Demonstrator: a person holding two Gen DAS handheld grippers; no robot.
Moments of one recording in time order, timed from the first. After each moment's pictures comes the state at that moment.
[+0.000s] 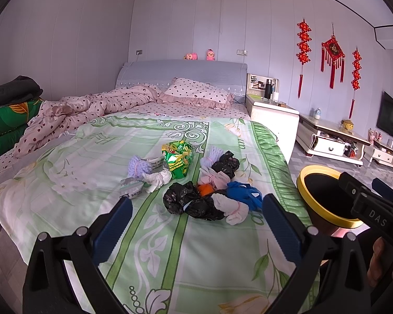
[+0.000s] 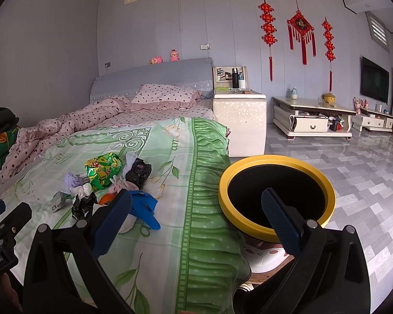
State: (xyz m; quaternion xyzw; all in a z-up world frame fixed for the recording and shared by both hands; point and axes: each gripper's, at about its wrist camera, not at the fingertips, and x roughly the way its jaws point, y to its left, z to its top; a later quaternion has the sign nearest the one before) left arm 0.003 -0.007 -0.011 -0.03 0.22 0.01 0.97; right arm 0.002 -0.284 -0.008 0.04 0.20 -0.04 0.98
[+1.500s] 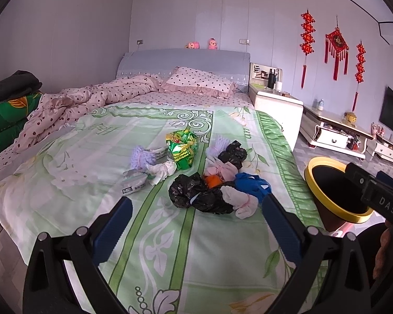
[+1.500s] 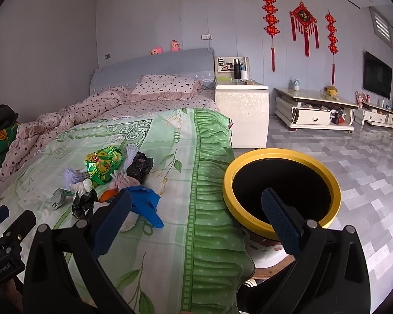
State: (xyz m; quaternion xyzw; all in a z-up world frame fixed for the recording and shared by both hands) left arm 0.020 0.007 -0.018 -0.03 0.27 0.01 0.96; right arm 0.021 -0.280 -0.004 0.04 0.23 -0.03 0.97
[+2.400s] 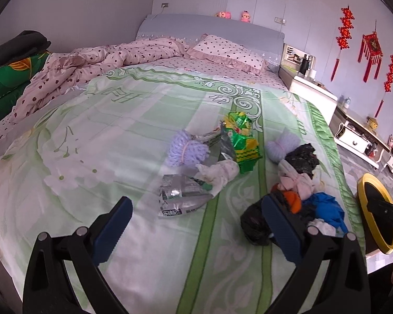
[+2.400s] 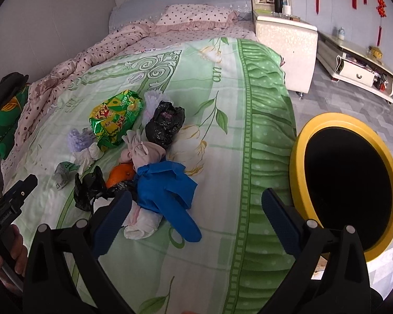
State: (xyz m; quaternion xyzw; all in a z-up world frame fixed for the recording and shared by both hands) left arm 0.152 0.116 -0.058 -0.08 0.35 0.06 0.93; right arm 0.182 -0.242 -0.054 0.05 0.44 0.08 0.89
